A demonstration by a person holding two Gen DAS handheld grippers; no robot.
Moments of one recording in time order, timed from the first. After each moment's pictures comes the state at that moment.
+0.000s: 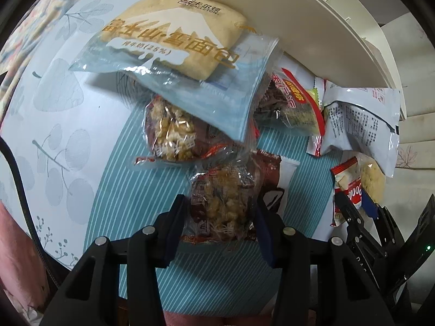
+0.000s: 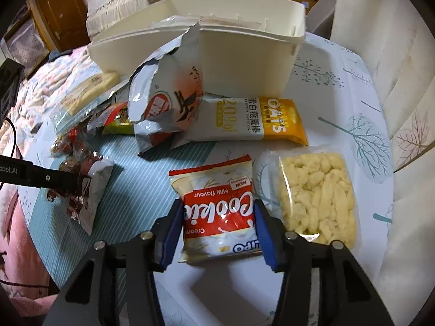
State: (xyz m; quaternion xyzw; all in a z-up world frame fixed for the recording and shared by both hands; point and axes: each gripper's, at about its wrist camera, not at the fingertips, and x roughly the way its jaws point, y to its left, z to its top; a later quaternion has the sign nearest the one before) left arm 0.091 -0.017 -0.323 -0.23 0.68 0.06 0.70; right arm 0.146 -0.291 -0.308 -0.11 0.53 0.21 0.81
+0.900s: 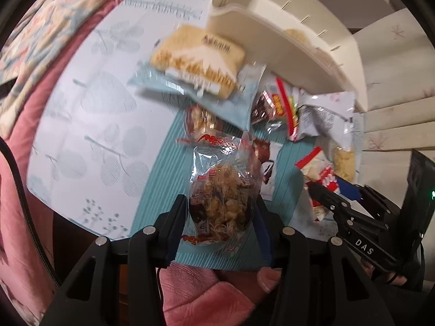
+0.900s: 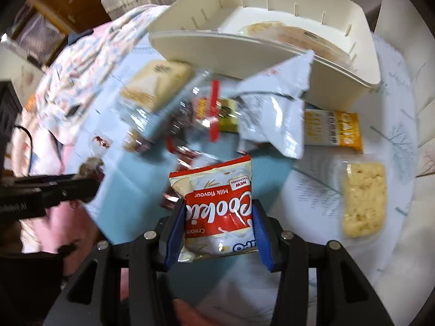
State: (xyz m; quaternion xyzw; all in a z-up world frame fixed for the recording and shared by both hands) left arm 0.055 0.035 -0.236 -0.22 0.67 0.01 0.70; right arm 0.140 -0.217 -0.246 -0.07 0.63 0.28 0.72
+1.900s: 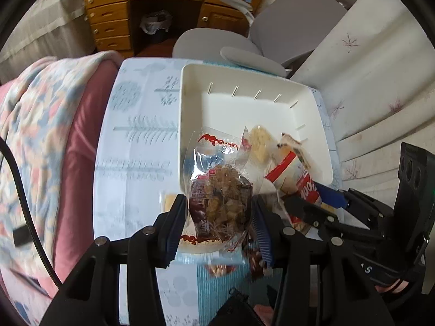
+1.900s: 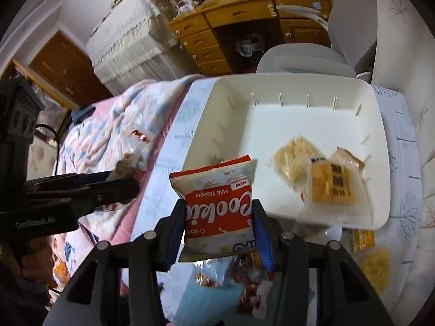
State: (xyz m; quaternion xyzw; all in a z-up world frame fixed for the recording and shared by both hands) left arm 0.256 0.054 -0.128 -0.08 0.61 -0.11 0.78; right arm 0.250 -0.156 -0.152 0.07 0.55 0.24 0.80
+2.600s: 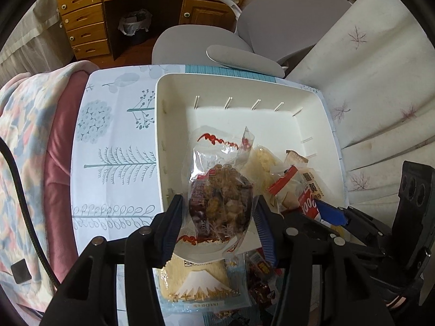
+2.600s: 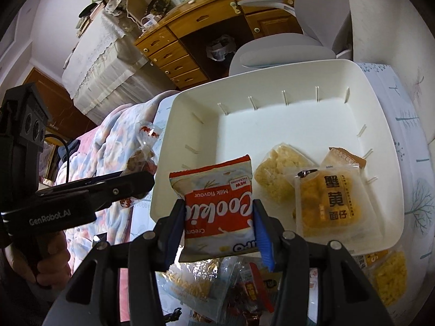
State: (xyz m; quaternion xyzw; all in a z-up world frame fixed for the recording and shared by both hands) left arm 0.327 0.031 -0.182 -0.07 0.61 -0.15 0.77; right arm 0.295 -0.171 -0.192 0.14 0.56 0.18 0.80
